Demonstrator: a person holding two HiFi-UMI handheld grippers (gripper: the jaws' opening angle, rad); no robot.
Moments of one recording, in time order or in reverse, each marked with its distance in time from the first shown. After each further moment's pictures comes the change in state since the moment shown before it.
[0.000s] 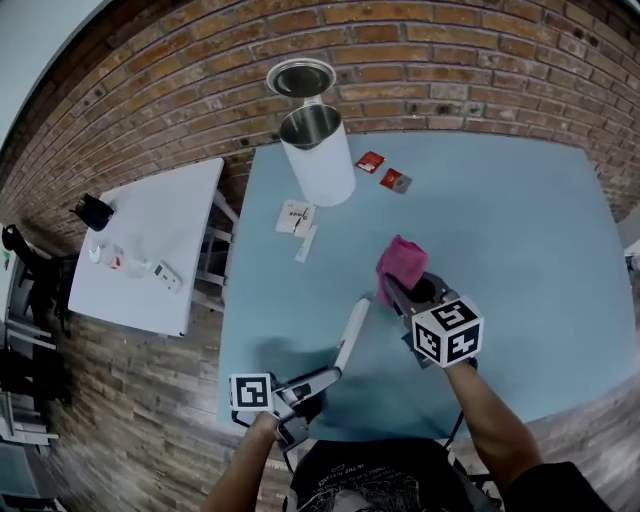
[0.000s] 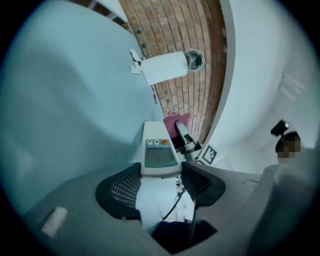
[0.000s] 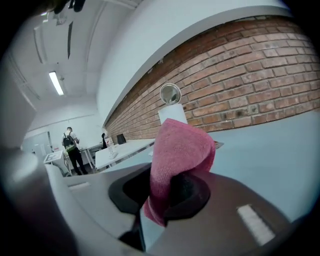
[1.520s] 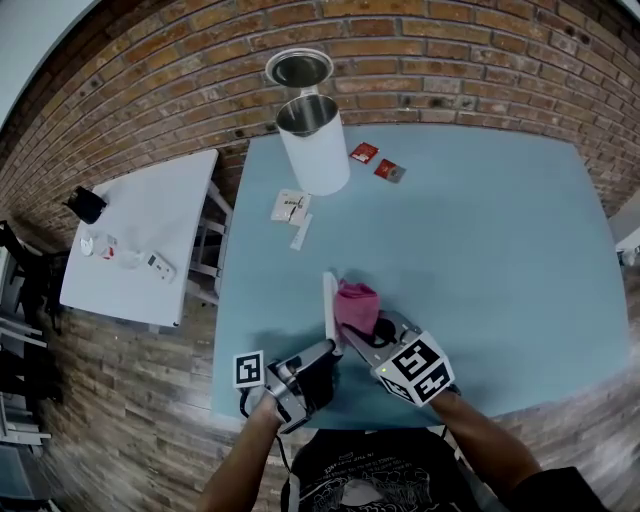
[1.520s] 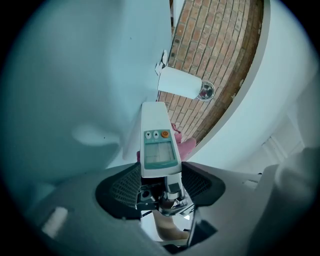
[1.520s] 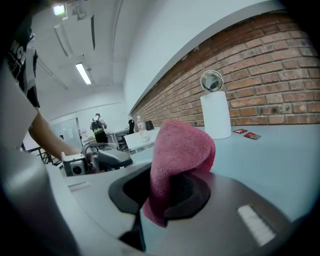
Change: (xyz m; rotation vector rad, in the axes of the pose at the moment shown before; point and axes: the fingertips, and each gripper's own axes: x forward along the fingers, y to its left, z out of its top) left arm 0.013 -0.017 0.014 -0.365 -0.118 -0.327; right arm -0.021 0.125 -0.059 -0.181 0.103 0.263
